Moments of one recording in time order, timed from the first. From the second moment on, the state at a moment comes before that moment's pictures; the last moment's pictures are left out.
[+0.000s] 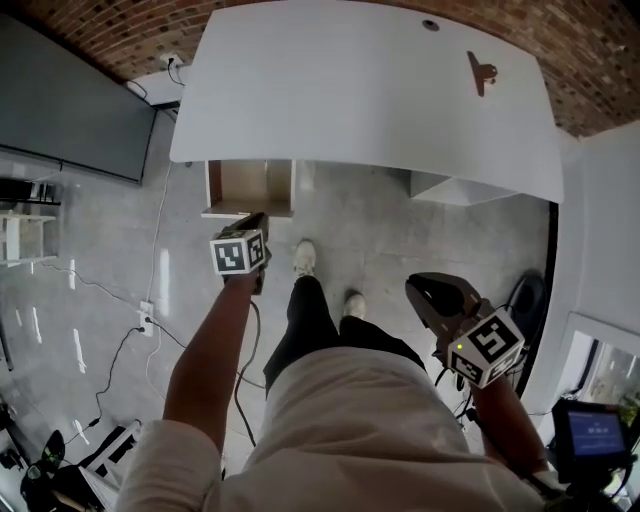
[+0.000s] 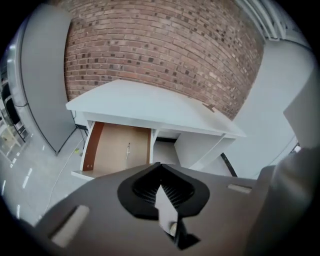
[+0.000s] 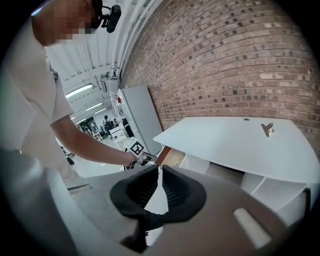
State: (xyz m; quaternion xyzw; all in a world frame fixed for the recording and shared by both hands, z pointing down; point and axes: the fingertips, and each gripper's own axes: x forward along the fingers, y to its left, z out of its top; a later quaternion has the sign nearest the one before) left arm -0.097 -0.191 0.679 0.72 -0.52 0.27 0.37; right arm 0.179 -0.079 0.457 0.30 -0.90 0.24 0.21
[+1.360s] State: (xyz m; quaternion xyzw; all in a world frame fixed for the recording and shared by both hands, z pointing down) left arm -0.019 0.008 0.377 0.93 -0.26 0.16 0.22; right arm 0.047 -0.010 0.377 0.29 -0.93 0.12 0.21
